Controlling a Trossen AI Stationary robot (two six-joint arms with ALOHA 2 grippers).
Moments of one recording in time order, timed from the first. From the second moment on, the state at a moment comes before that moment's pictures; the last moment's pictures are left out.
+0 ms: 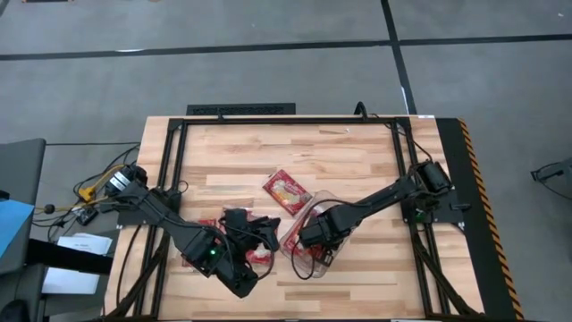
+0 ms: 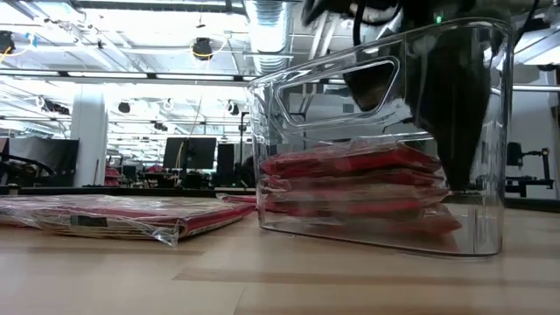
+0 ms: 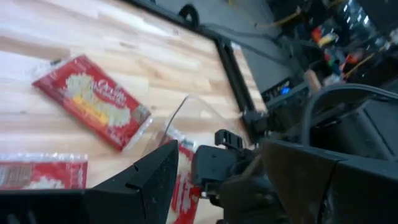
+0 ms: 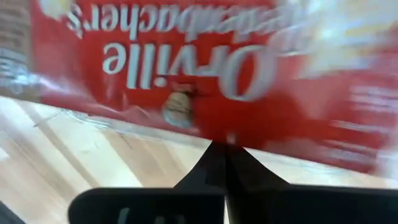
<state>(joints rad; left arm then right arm) -0.63 1.75 1.61 -0.81 -1.16 -1.81 0.34 1.93 1.35 -0.95 -0.12 0.82</state>
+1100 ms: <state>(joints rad) -0.65 2.05 1.61 -0.60 -0.83 -1.94 0.35 1.97 1.35 -0.80 0.02 0.83</state>
